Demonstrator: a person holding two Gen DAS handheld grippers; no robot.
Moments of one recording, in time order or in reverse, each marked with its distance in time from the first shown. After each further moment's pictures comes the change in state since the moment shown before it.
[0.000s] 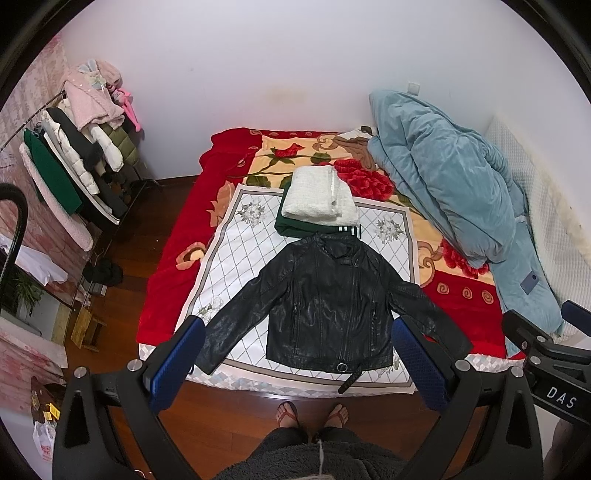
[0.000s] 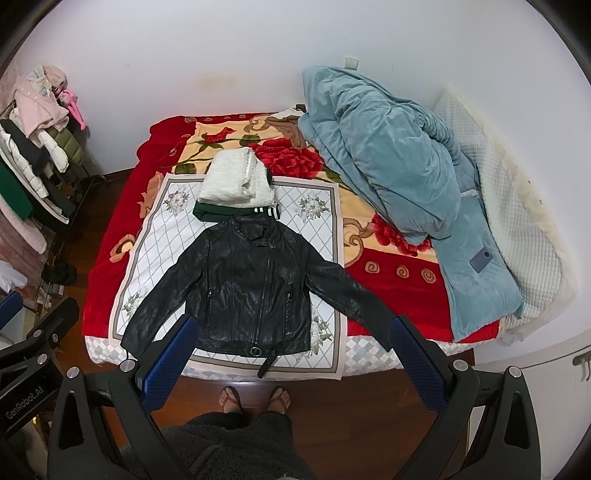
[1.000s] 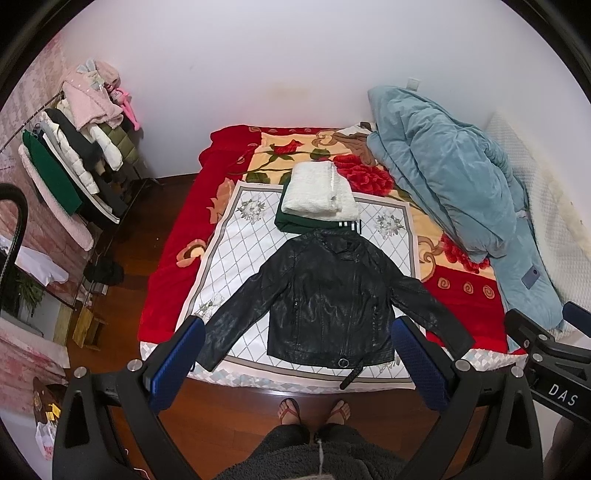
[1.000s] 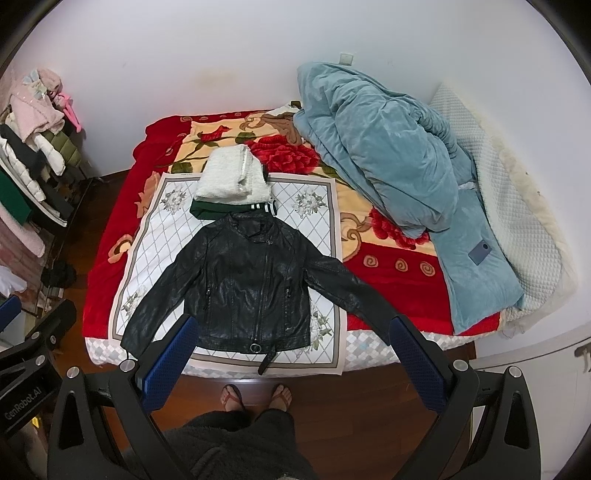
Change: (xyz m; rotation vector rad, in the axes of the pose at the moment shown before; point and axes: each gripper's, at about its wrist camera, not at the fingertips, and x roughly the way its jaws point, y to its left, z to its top) left arm 0.002 0.003 -0.006 0.003 0.007 0.007; right arm 0.004 0.000 -0.005 0.011 0.009 -0.002
